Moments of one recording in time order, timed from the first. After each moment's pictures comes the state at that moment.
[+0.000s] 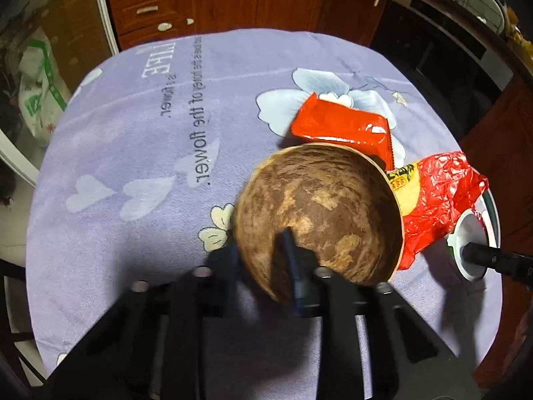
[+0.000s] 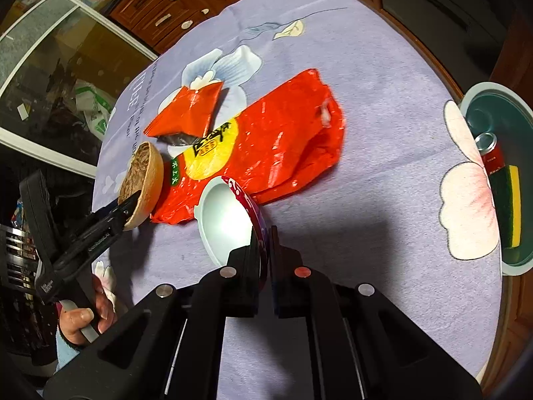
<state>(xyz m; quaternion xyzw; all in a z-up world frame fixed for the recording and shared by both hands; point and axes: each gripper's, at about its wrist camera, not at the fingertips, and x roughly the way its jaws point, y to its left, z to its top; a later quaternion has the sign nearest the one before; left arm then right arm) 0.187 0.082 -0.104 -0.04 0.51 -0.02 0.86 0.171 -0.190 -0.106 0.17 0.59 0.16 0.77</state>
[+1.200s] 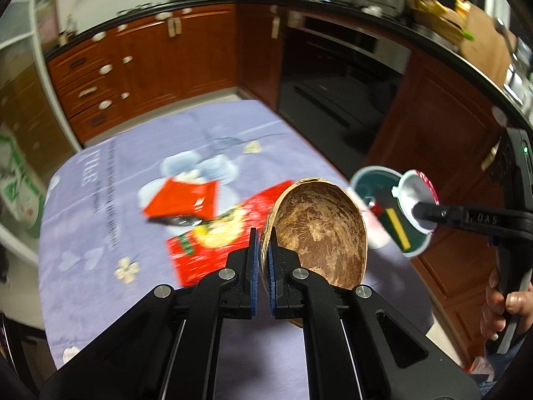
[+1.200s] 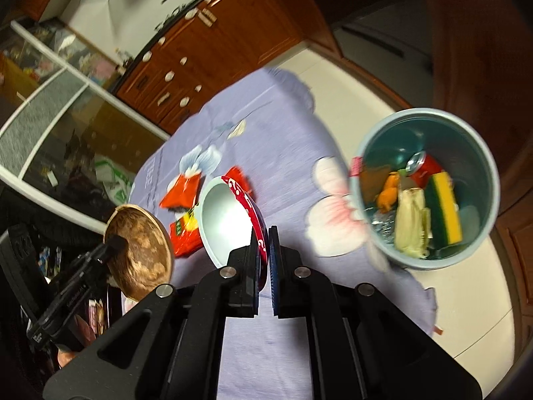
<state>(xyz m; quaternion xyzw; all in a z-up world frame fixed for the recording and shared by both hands) 0.130 -0.076 0.019 0.05 0.43 -0.15 0.89 0.114 -0.343 -0.037 0.27 0.47 0.12 0.83</state>
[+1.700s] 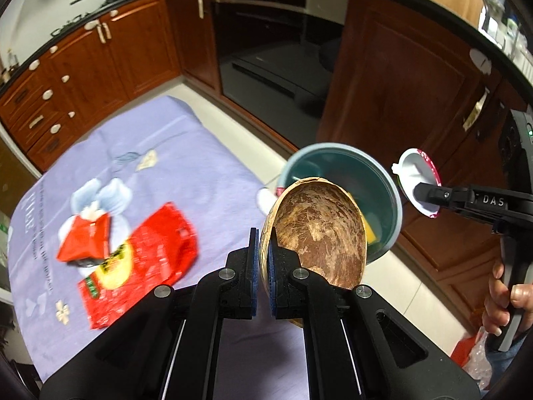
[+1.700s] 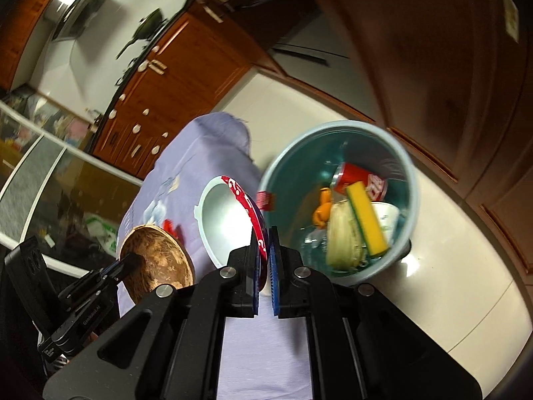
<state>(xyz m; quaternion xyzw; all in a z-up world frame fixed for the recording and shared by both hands) 0.164 -0.224 -0.016 0.11 0.47 -0.22 0.85 0.098 -0.475 -0.069 0.35 0.45 0.05 0.82</state>
